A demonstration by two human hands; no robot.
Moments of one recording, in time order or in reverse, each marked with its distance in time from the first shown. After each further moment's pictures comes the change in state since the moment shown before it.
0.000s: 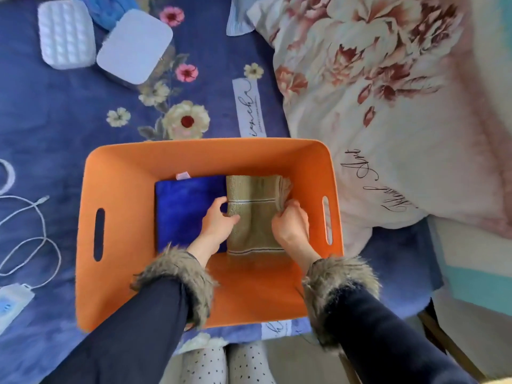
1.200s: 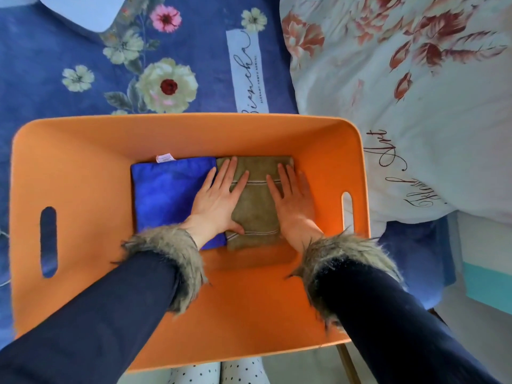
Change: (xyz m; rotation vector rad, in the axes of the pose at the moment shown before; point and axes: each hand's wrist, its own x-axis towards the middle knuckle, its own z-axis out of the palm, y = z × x) left_hand 0.056 -0.006 0.009 1.488 -0.043 0.691; right_hand 0.081 0.029 0.041 -1.328 -0.139 -0.468
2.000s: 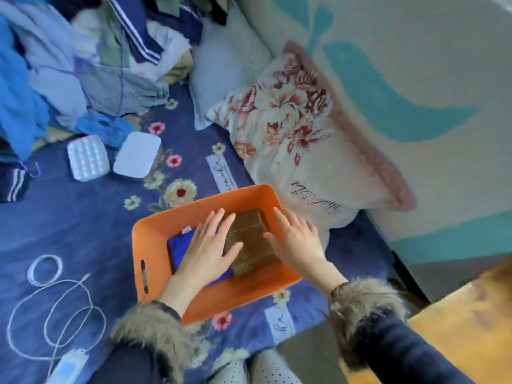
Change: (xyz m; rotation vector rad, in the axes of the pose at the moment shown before) left_hand -0.186 0.031 -0.196 -0.399 0.290 0.085; right_hand -0.247 0.055 -0.104 0.810 0.553 0.234
